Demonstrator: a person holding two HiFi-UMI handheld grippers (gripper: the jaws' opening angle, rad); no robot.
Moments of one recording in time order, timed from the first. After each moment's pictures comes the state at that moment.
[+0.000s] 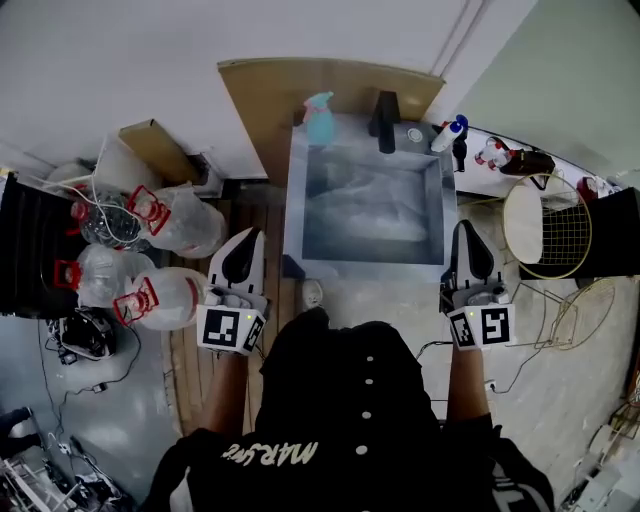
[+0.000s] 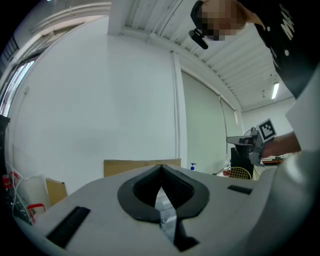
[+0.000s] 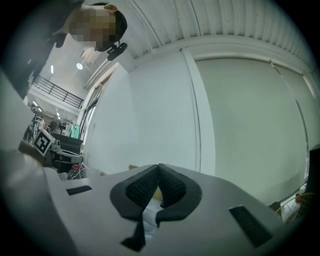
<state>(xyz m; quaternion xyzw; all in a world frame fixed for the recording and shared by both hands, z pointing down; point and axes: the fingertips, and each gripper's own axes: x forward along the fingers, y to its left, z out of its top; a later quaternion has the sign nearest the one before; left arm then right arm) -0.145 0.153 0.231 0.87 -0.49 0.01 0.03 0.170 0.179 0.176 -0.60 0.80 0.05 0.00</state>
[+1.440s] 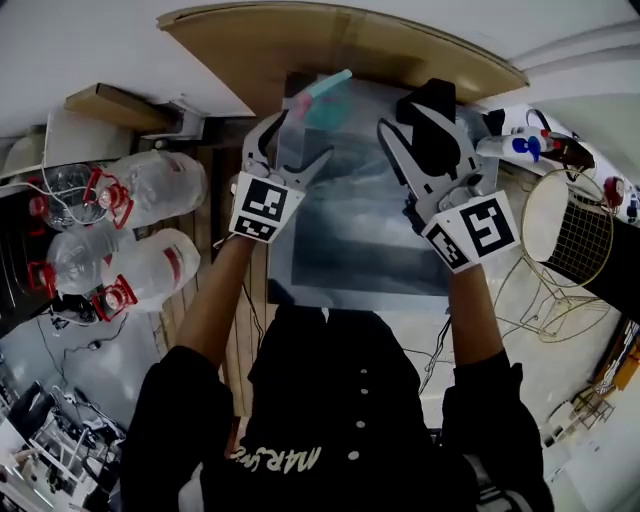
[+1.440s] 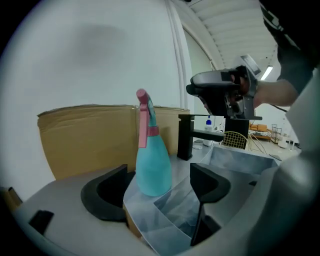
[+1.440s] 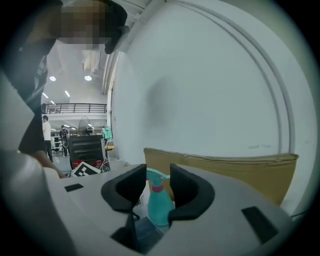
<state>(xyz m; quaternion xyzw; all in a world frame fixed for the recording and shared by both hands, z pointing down) -0.030 -0.135 0.443 0.91 -0.37 0.20 0.07 0.055 -0.135 0.297 -0.40 0.91 -0.08 -0.04</state>
